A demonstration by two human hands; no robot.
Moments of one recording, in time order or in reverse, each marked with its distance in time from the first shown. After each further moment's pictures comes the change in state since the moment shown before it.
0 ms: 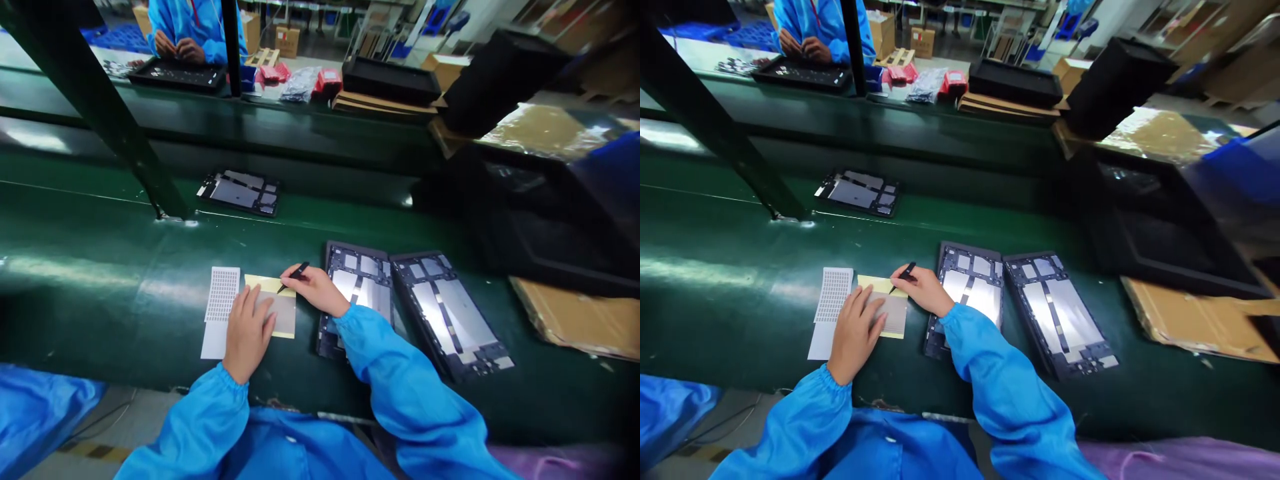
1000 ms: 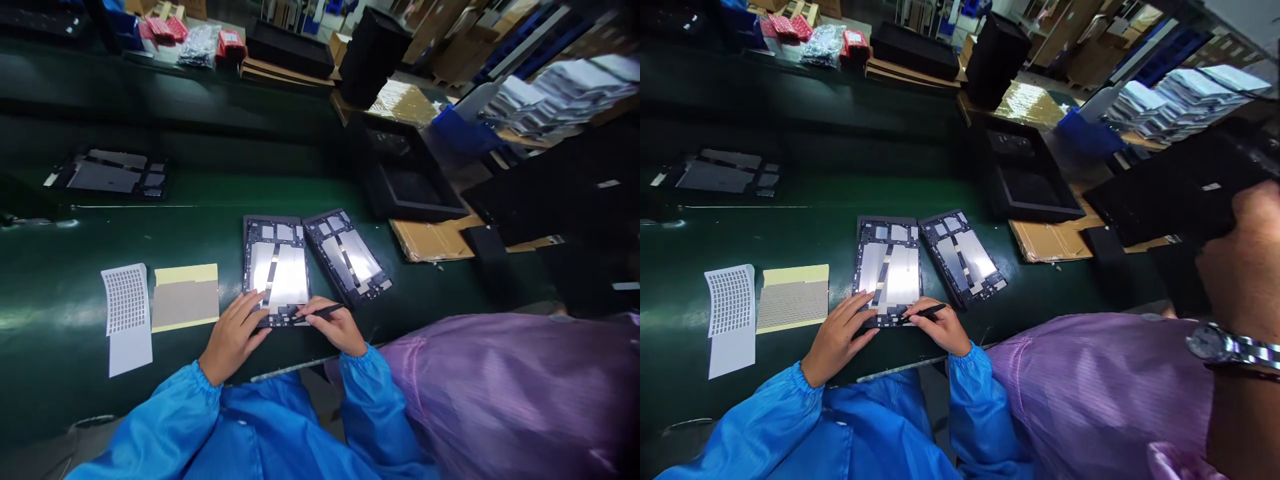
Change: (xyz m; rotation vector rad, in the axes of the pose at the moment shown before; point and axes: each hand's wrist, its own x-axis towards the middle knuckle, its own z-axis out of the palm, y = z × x) left_hand 0.004 0.077 0.032 -0.357 -0.163 0.497; right_hand -0.203 0.025 -0.072 -0.070 0.360 -0.158
